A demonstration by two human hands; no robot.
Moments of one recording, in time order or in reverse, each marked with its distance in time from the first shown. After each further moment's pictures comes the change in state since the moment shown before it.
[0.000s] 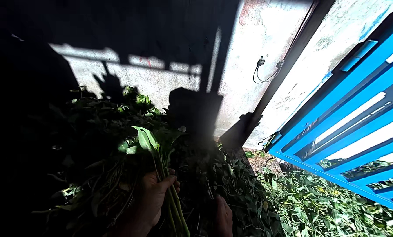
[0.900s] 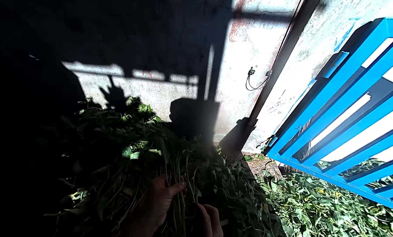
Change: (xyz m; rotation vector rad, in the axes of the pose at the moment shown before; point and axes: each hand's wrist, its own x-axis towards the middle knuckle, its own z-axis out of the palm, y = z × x) left_hand -0.005 -0.016 -0.002 0.063 -0.179 0.084; right_hand -0.081 -0.043 0.024 -0.522 0.077 -1.046
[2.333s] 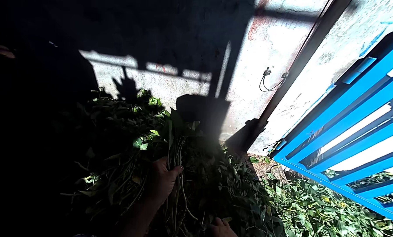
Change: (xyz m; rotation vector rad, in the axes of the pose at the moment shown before) left_hand 0.015 0.020 -0.024 0.271 0.173 0.180; right_hand 0.026 -0.003 -0.049 -0.375 -1.302 0.437
